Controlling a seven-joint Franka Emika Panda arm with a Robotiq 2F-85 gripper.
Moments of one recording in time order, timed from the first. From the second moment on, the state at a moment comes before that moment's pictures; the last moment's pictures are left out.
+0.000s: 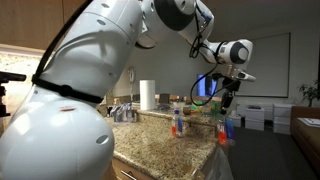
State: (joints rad) arm -0.14 0.49 -0.18 -1.39 0.30 1.67 0.92
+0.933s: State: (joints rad) arm -0.30 0.75 -0.19 -1.43 0.60 1.77 1.23
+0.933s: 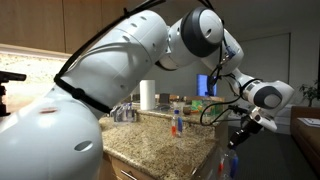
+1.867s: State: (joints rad) arm -0.29 0.90 -0.15 -1.39 0.75 1.78 1.33
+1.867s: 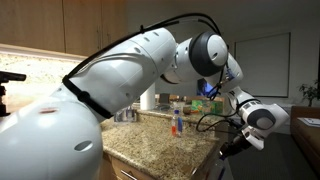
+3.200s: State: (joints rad) arm 0.01 0.59 -0.01 -1.07 0.42 1.56 1.29
